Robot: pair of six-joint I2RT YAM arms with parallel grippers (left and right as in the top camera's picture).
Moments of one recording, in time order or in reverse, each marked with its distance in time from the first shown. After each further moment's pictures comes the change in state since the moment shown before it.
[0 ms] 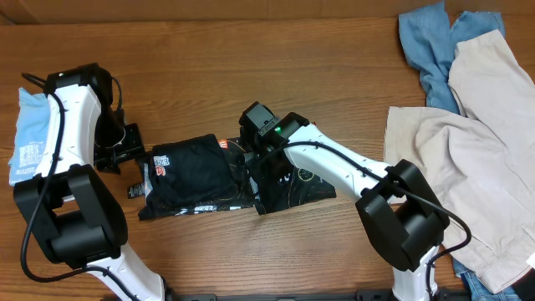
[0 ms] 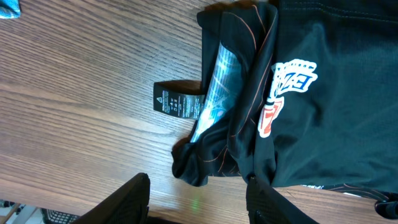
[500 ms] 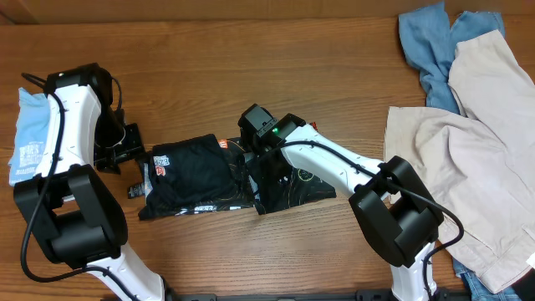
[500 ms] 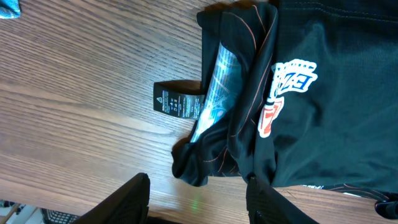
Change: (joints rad) left arm 0.000 0.000 0.000 0.000 0.000 0.000; right arm 0.000 0.032 0.000 0.009 0.021 0.011
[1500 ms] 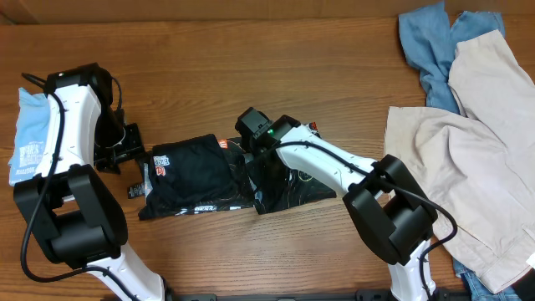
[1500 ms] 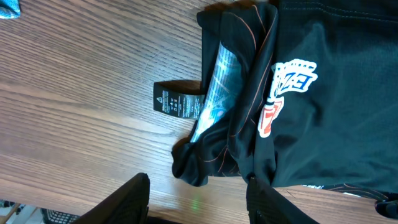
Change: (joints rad) left arm 0.000 0.000 0.000 0.000 0.000 0.000; right arm 0.015 0.028 0.035 -0.055 0.047 0.048
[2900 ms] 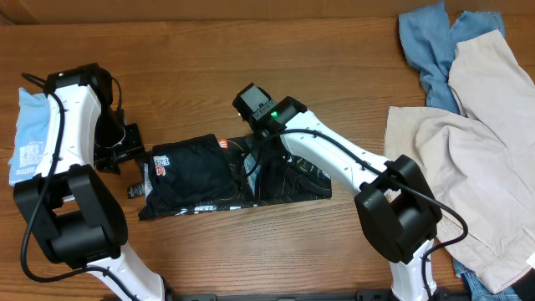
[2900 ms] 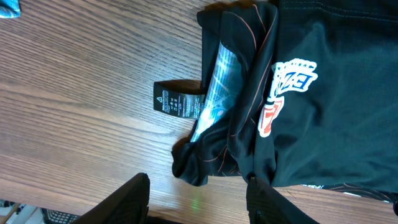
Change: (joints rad) left arm 0.000 0.000 0.000 -0.001 0.000 0.000; right arm -0.035 -0.010 0.130 -0.022 0.170 0.000
